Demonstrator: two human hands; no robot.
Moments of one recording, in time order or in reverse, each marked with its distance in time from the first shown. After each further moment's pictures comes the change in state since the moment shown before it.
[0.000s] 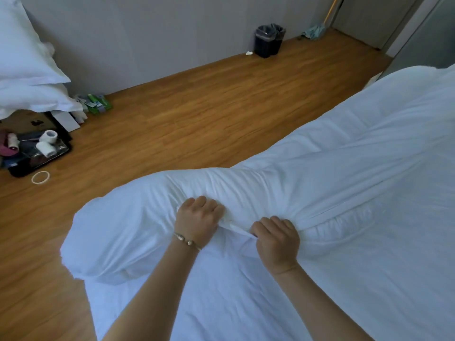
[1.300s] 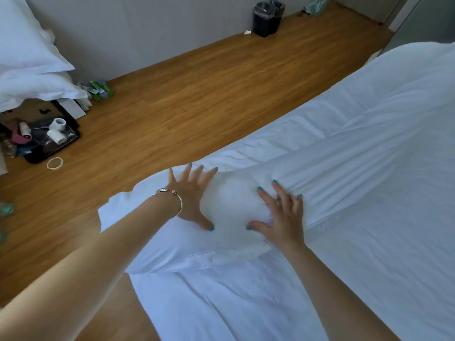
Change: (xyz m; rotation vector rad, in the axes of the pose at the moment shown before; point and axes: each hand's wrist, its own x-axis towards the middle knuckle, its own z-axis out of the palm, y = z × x) left_hand -0.010 -0.036 -0.093 -0.094 -0.966 -0.149; right_hand -0.032 -0.018 -0.051 0.101 -0.479 0.380
